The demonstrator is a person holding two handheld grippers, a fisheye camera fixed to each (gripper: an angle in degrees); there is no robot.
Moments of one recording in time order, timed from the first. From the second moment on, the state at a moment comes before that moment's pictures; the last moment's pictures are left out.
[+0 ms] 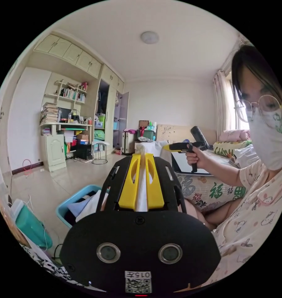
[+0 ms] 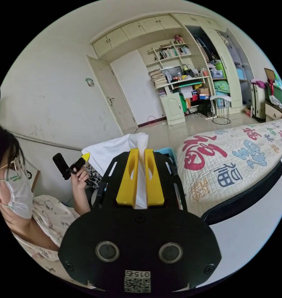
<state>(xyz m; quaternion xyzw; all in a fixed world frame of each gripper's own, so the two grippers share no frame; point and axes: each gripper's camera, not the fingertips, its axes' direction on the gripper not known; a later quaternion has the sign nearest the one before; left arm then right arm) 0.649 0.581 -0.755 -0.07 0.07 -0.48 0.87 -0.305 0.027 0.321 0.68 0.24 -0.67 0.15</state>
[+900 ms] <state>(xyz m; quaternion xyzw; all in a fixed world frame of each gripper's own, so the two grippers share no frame) 0.644 0.582 -0.526 -0.15 0.07 -0.55 0.82 -0.268 -0.053 0.175 0.72 0.05 -0.69 -0.08</state>
